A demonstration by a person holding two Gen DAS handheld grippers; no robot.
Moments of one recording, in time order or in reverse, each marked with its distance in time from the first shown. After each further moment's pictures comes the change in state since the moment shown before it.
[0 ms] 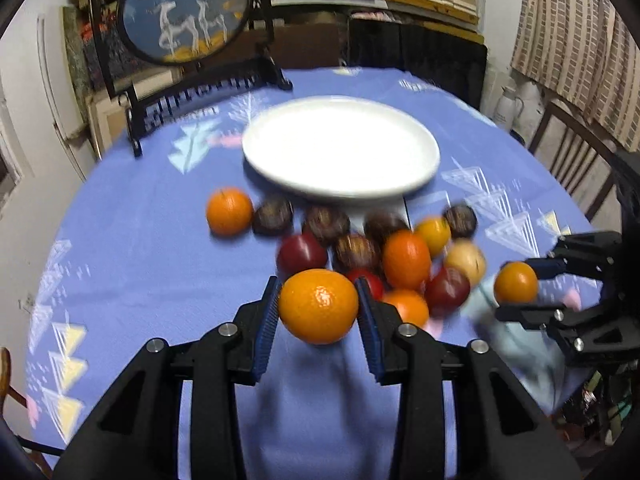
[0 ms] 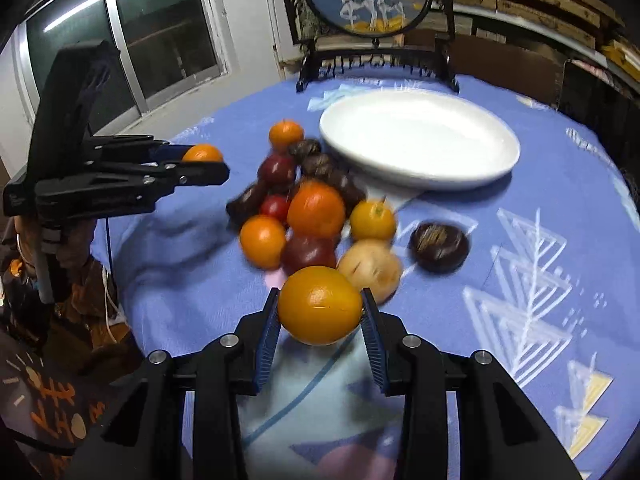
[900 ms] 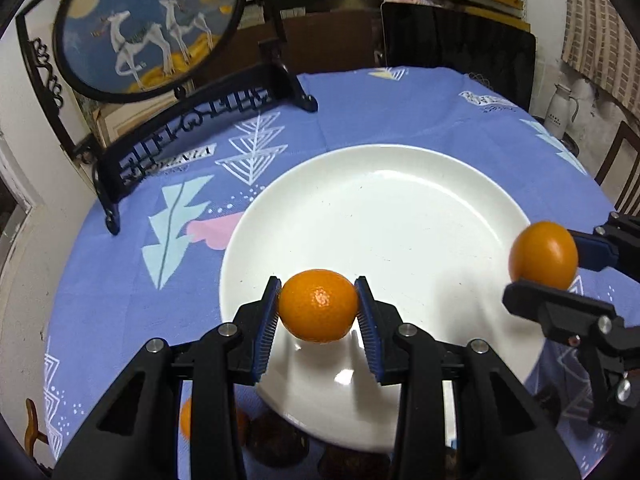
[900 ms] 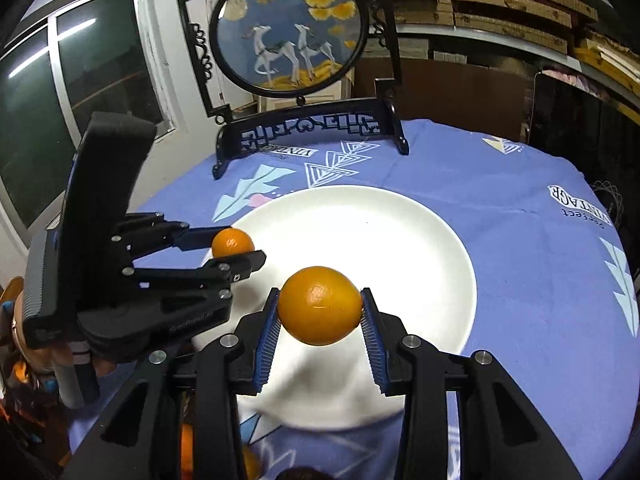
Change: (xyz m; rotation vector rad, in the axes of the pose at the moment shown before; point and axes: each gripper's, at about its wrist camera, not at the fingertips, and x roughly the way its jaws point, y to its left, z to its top) left arm 0.146 0.000 0.139 0.000 0.084 0.134; right arm 0.071 -0.106 0.141 0.109 -0.102 -0.083
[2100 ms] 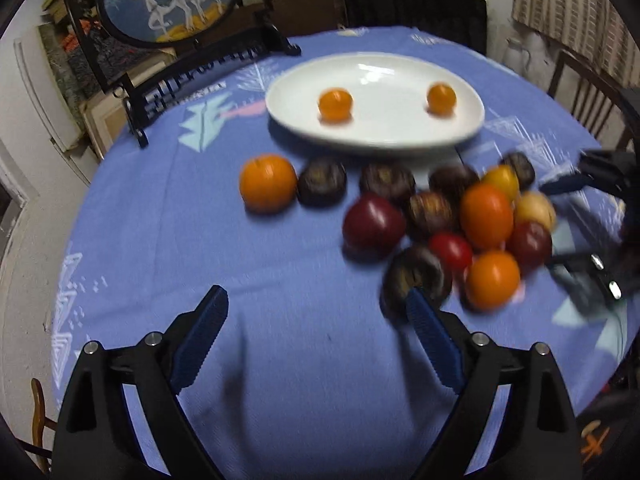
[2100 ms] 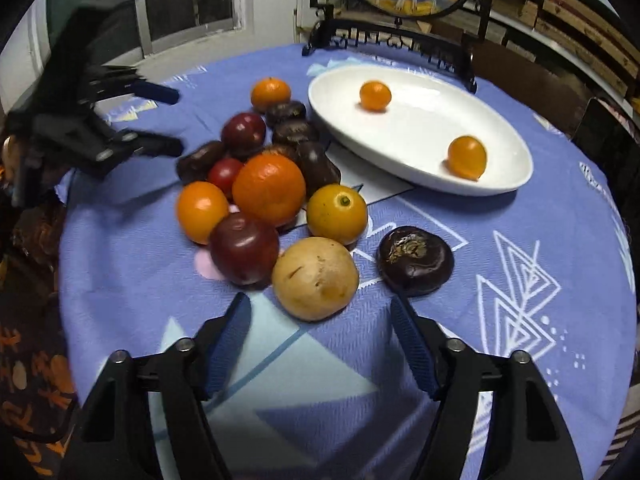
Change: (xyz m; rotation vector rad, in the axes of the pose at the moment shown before) left arm -0.088 0.049 -0.167 0.122 0.051 -0.093; right arm -0.042 0.076 -0.142 -0.305 0.232 0.028
